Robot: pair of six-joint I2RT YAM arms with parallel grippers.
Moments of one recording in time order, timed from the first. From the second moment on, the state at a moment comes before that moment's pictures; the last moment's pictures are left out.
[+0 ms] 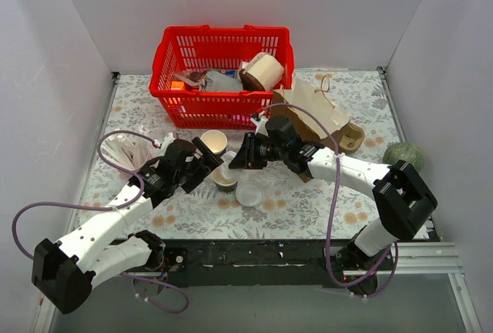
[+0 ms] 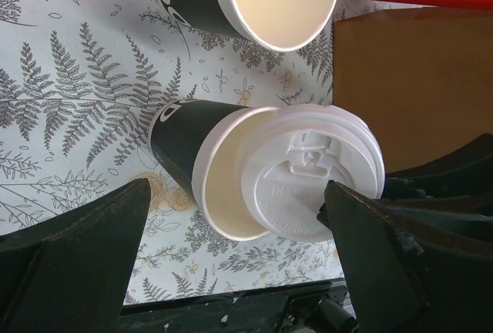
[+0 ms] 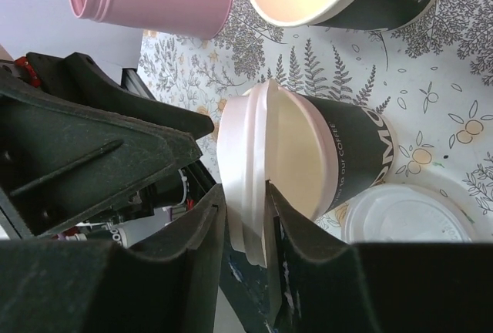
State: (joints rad) left arm -0.62 0.95 0.73 -0.53 -0.18 -1.20; right arm 0.81 1.55 0.98 0.04 -0.43 0.83
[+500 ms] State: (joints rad) left arm -0.60 0.95 0.69 -0.47 -0.13 -1.18; right arm 0.81 1.54 1.04 -0.11 -0.34 0.74
